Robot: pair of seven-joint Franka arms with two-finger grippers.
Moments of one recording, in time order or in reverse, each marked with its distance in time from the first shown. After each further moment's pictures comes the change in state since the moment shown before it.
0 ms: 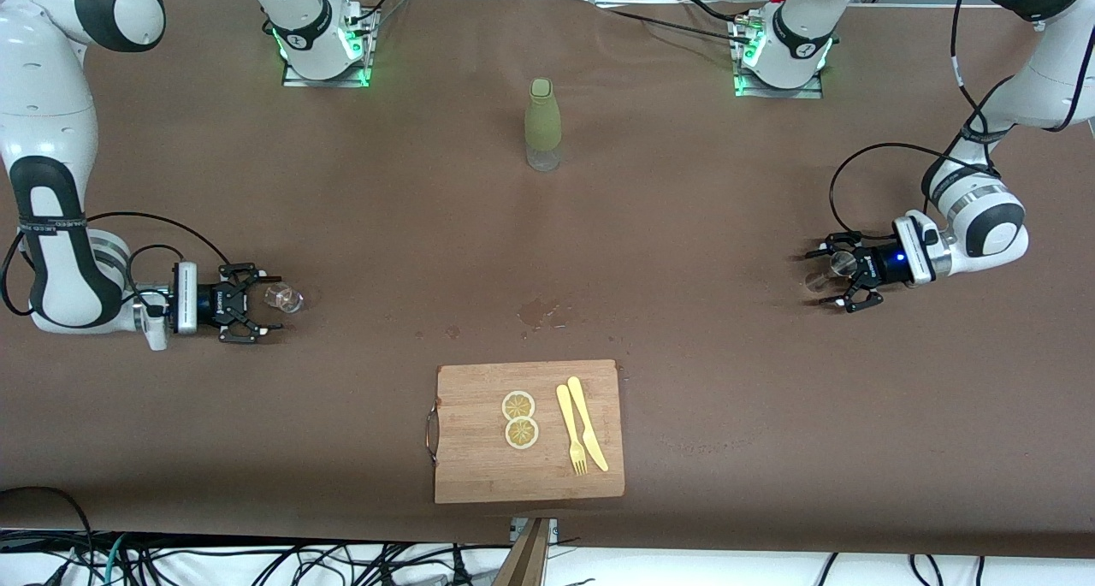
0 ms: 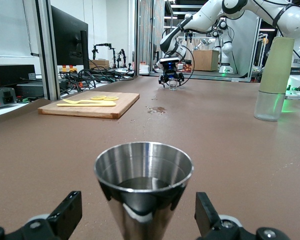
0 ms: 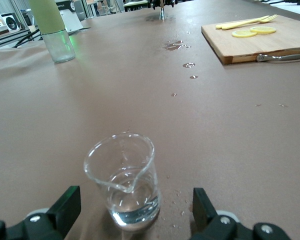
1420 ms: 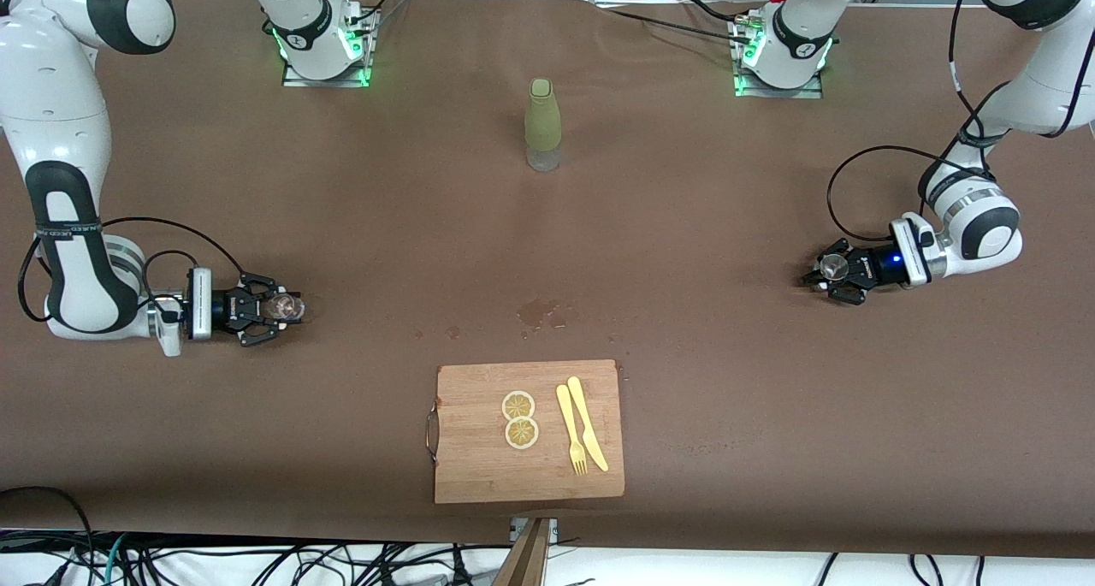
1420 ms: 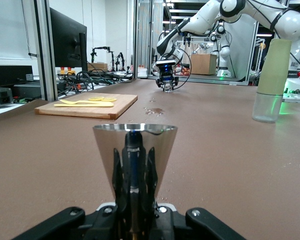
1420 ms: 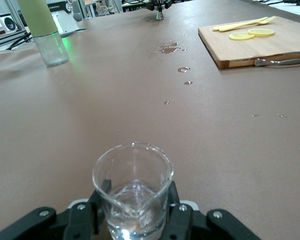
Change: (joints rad) left arm -0.004 0.027 0.002 0.016 -0.001 -0.023 0.006; right arm 0.039 0.002 0.000 0.005 0.030 0.017 0.031
